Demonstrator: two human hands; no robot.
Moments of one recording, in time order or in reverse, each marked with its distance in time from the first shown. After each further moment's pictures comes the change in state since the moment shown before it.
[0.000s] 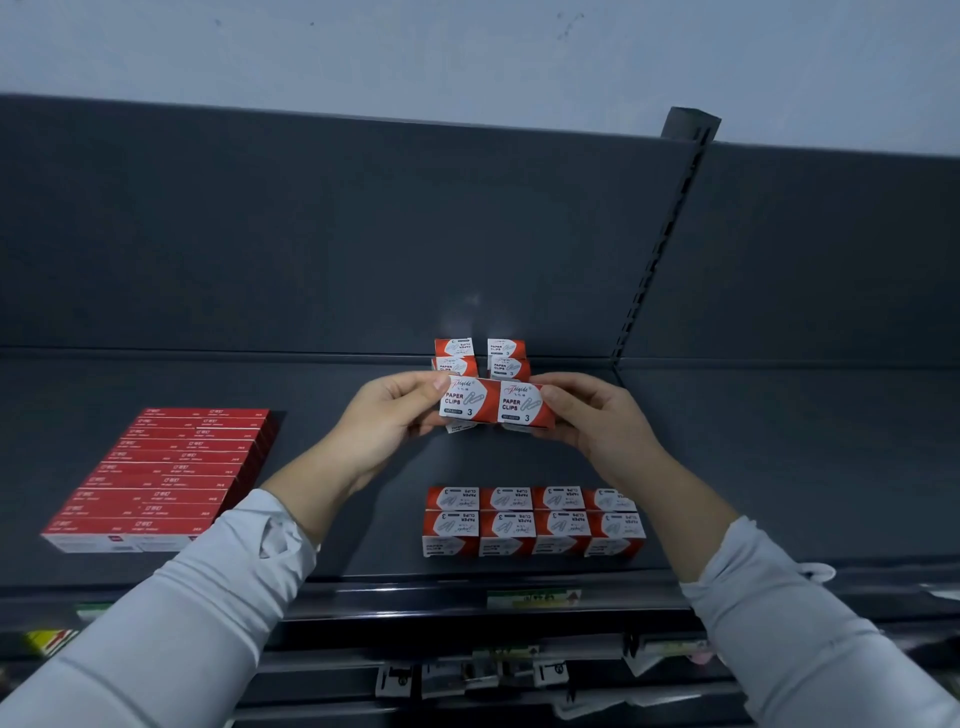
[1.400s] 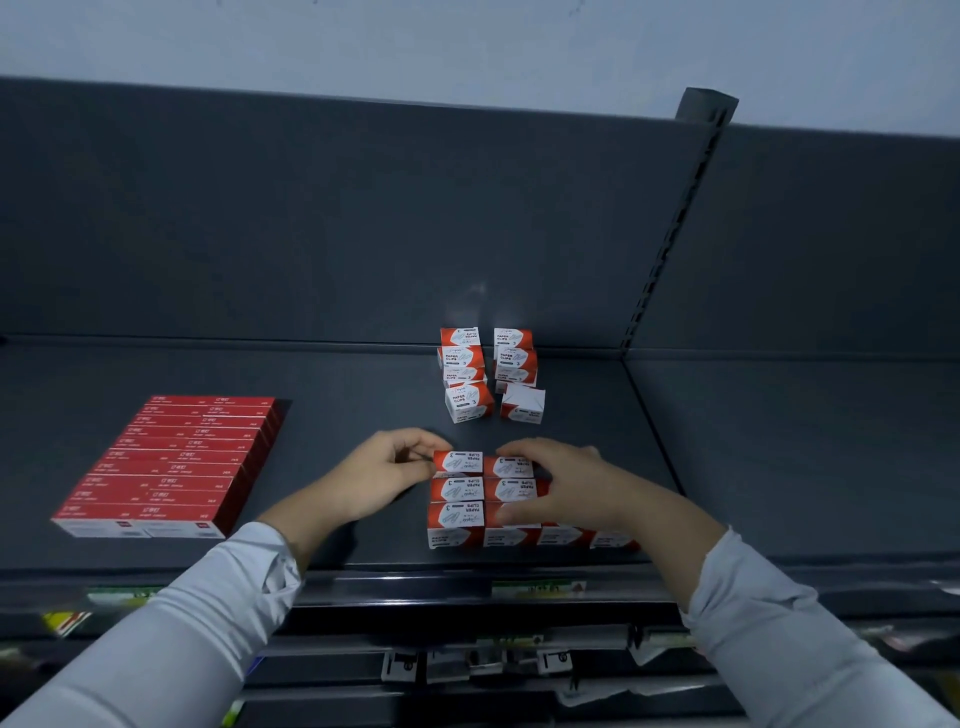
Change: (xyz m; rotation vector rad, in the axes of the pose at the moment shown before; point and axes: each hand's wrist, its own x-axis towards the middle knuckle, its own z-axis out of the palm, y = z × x) left_hand -0.021 -0.047 -0.026 0.480 -0.186 -0.049; right_hand -0.020 0.018 0.014 -1.116 -0.408 0.168
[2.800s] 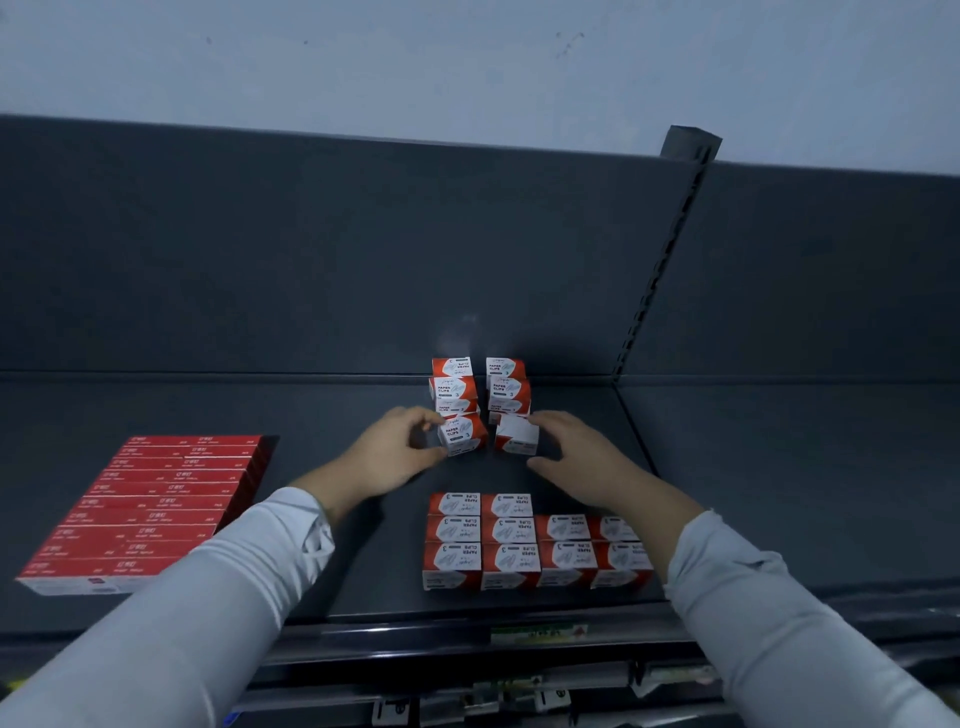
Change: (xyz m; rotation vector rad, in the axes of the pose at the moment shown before) left_hand 0.065 0.007 -0.019 0.414 0.122 -0.005; right_hand 0.046 0.025 -0.025 0.001 0.270 0.053
